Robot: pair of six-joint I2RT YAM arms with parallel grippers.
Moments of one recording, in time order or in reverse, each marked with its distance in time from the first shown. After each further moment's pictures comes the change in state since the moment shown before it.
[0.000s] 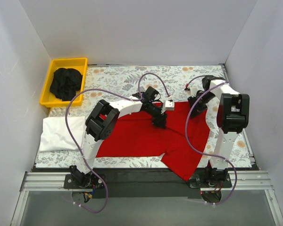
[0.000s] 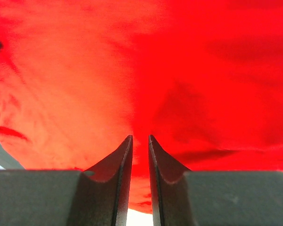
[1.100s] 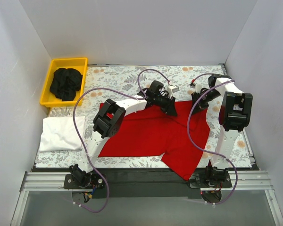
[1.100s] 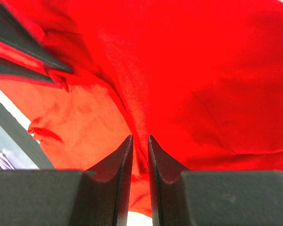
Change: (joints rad) left arm 0.000 0.150 0.189 0.339 -0.089 -0.788; right arm -0.055 0.038 0.077 -0.066 -0.179 0.013
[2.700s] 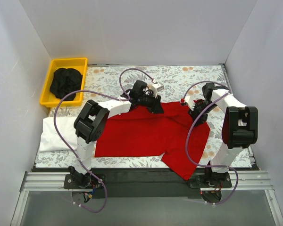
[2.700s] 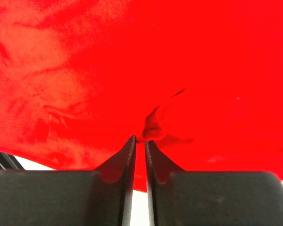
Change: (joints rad) left arm 0.092 -0.320 -0.411 0.147 -0.076 0.061; right arm 0.112 -0.343 -0.392 0.066 0.191 -0.555
